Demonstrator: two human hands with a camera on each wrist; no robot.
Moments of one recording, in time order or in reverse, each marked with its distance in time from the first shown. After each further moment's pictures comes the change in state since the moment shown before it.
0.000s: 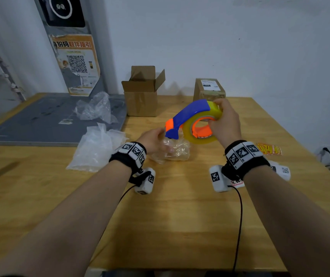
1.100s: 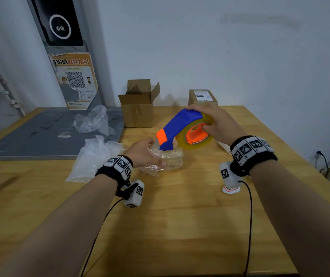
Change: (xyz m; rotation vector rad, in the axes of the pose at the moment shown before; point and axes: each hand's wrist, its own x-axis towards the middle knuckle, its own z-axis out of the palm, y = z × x) left_hand -0.020 -0.013 -0.013 -0.056 0.028 0.023; right_hand 0.012 -0.021 -0.044 -0.139 -0.383 -0.481
